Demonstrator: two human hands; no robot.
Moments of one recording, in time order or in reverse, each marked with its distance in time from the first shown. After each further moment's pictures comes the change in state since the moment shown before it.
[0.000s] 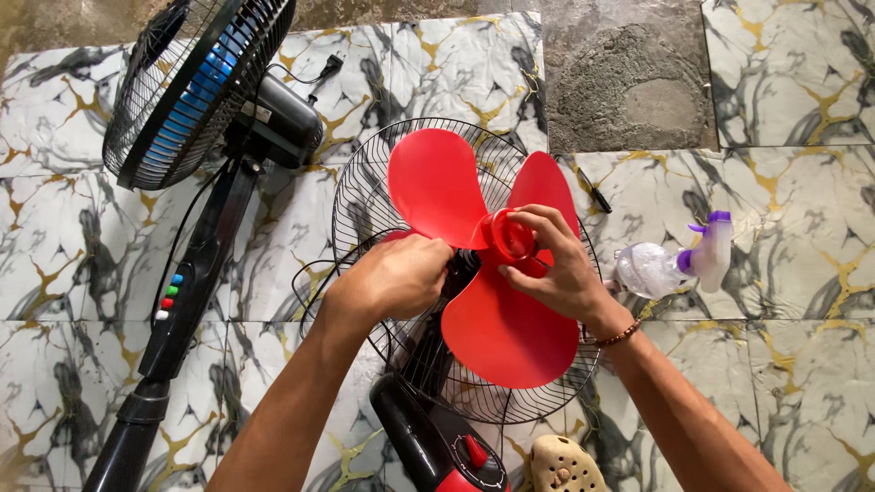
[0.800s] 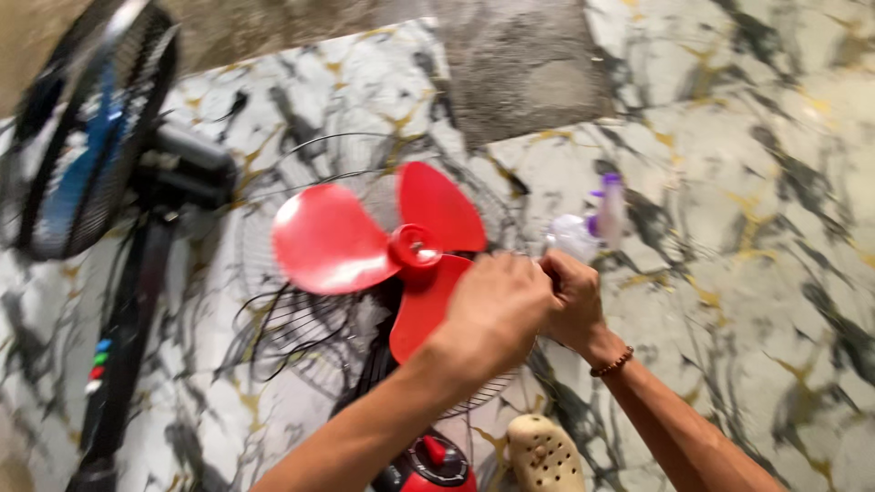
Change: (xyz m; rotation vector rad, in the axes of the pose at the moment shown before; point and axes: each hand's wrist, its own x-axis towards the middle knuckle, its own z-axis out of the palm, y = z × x) left_hand 0.047 0.152 0.095 0.285 0.068 0.369; right_hand -0.122 0.035 -0.041 -0.171 0.415 0.290
